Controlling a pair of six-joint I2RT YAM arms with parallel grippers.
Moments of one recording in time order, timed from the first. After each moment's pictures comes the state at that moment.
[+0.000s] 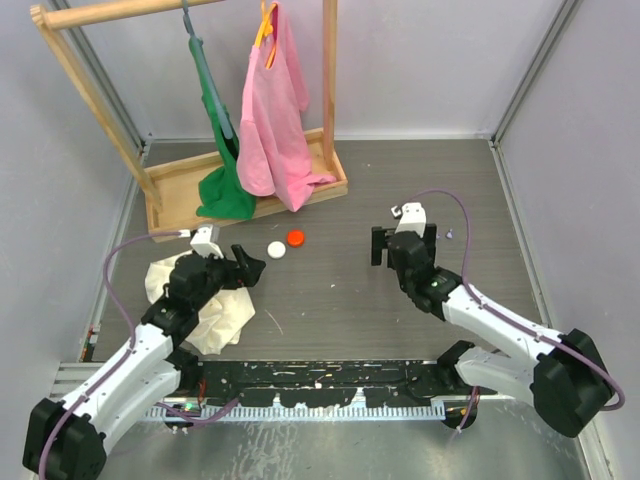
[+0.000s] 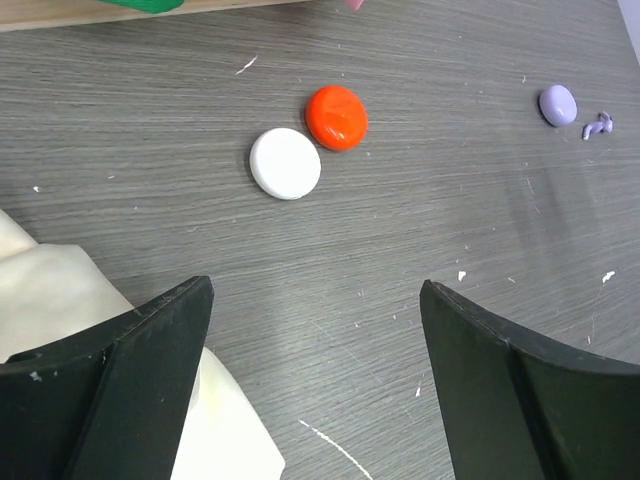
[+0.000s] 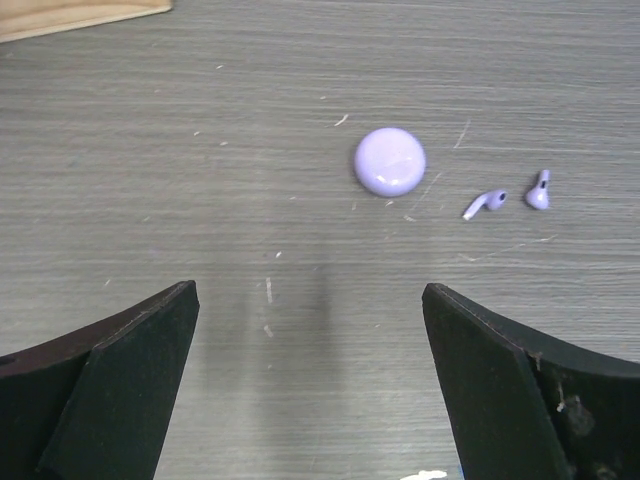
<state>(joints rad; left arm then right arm) -0.41 0.72 0.32 0.04 0.03 -0.51 0.66 1.02 0.53 -0.03 0.59 0.26</state>
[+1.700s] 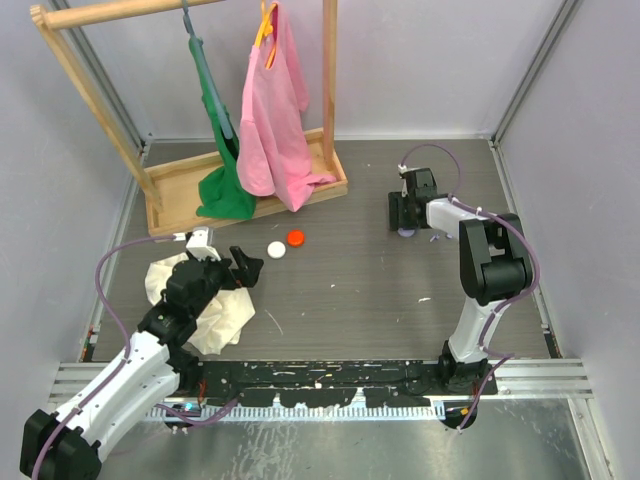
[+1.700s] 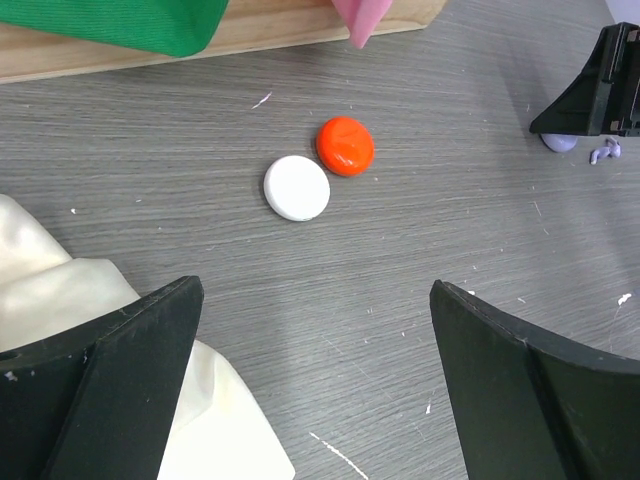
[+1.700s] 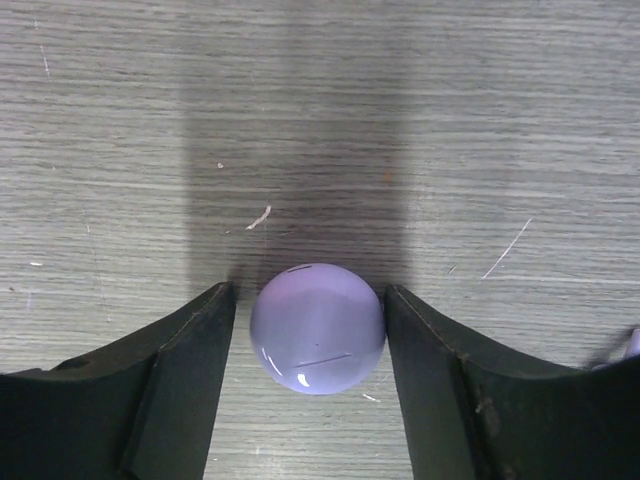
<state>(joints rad) -0.46 0.62 0.30 0.03 -0.07 -0.48 0.16 1.85 1.13 -0.23 0.06 0.08</state>
